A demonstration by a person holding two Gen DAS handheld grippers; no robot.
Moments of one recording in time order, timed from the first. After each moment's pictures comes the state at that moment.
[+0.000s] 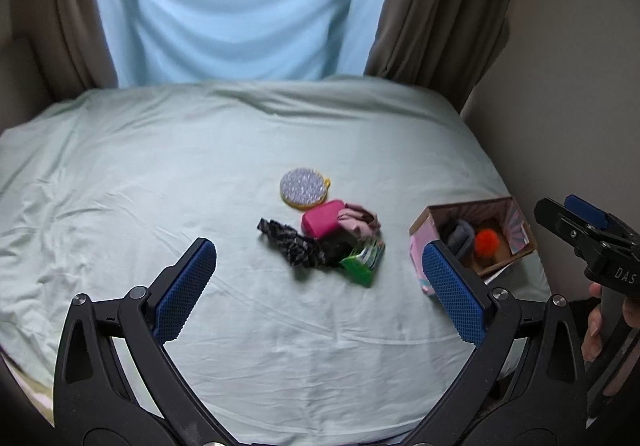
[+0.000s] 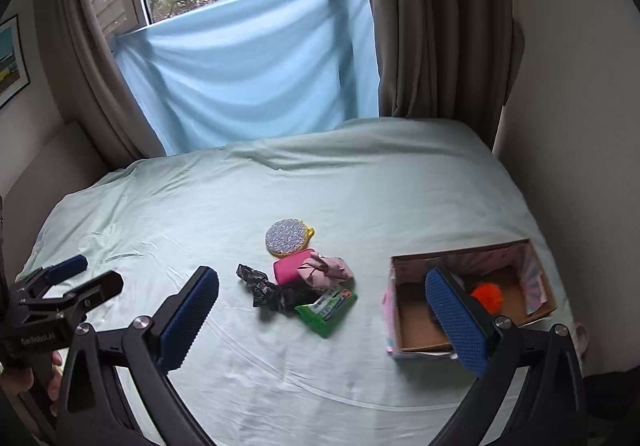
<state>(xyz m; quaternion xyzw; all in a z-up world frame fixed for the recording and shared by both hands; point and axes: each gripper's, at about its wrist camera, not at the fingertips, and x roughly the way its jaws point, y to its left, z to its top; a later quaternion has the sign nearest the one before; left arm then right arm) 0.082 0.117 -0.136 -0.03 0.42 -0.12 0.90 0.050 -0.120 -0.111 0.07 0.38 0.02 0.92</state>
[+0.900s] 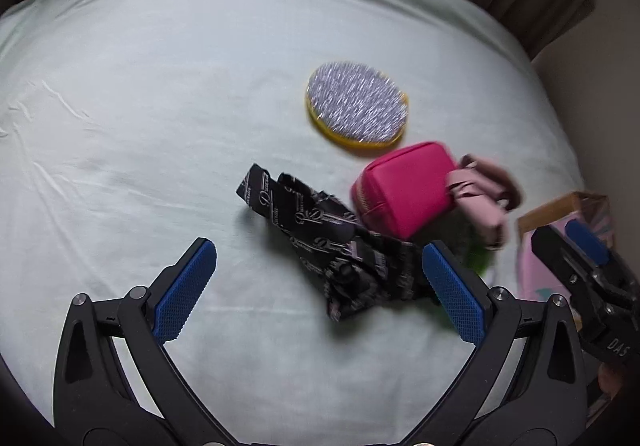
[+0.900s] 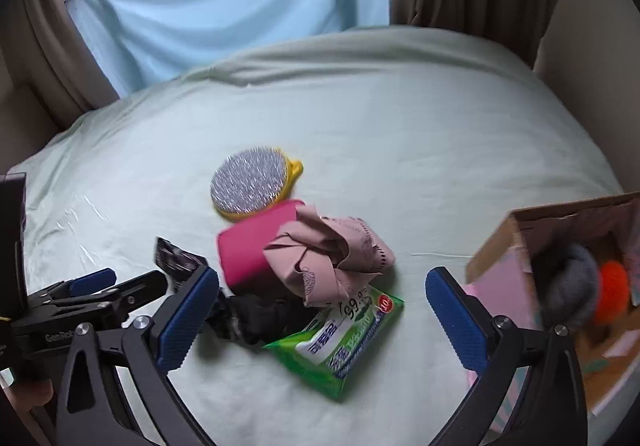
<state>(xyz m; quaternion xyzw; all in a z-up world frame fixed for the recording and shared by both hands) 0.261 0.111 -0.431 -0.08 0.53 -0.10 0.84 0.206 -0.084 -0.366 0.06 0.46 0.00 0.89</state>
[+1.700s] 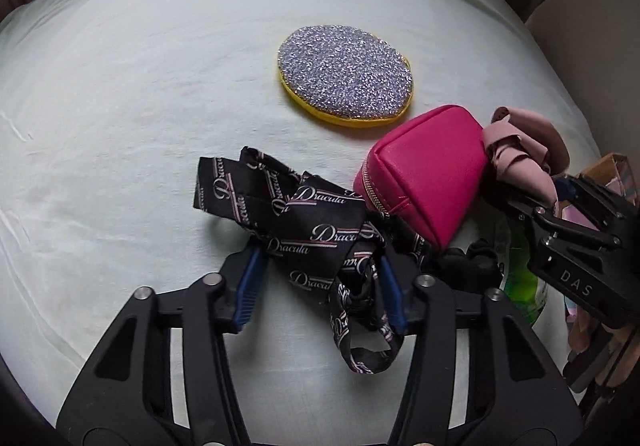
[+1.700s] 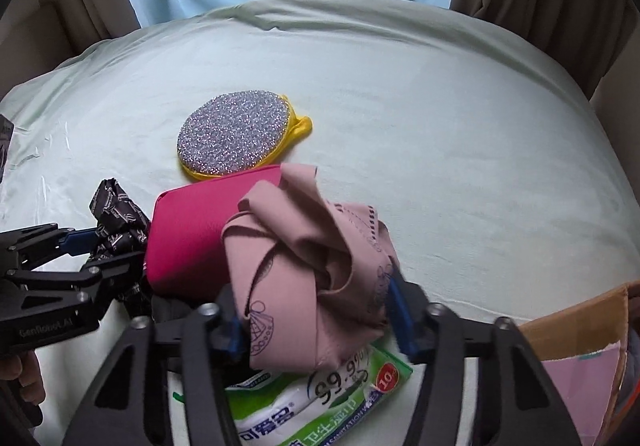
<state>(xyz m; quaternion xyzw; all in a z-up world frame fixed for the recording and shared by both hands) 0.291 0.078 -0.487 -0.03 0.54 -0.14 0.83 0.253 -0.083 -0.440 -0.03 0.48 0.07 0.87</state>
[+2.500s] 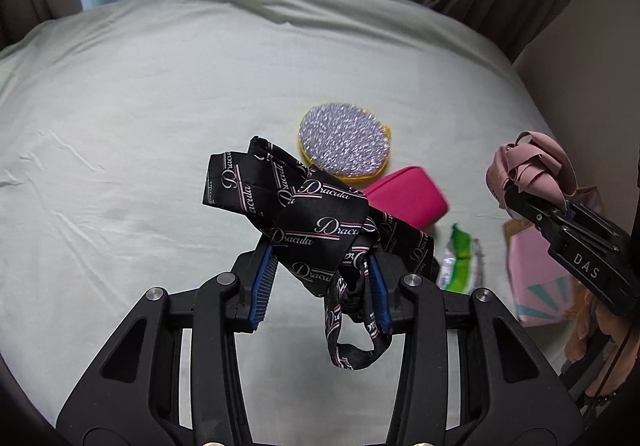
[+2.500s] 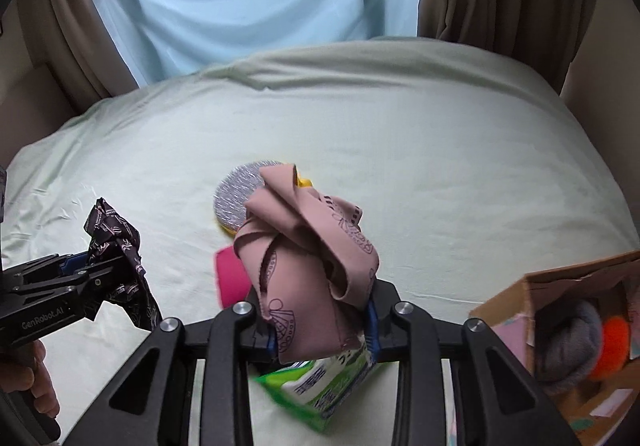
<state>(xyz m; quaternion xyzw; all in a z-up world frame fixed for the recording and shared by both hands) 0.253 0.117 -0.375 -0.05 0.50 -0.13 0.86 0.224 -0.092 -0.346 0.04 0.45 0.05 0.89</state>
